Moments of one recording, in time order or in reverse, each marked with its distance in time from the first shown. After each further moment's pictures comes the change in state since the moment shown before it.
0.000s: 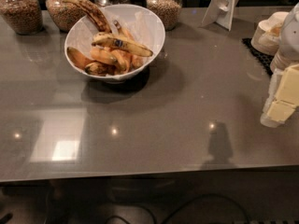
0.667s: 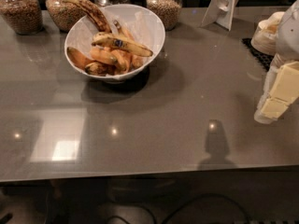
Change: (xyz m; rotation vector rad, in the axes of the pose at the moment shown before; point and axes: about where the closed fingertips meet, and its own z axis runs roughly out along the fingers) arm -0.010 -0.005 0.003 0.018 -0.048 -0.007
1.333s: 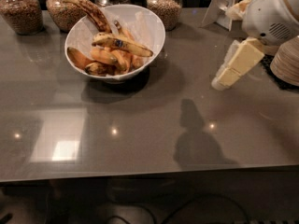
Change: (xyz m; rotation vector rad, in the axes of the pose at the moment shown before) arm -0.066 -0.058 0.019 0.099 -0.289 0.003
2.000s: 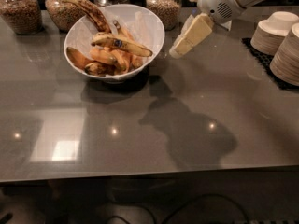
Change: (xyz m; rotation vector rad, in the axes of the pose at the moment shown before) arm -0.083 -0.066 0.068 -0.024 -0.263 -0.012
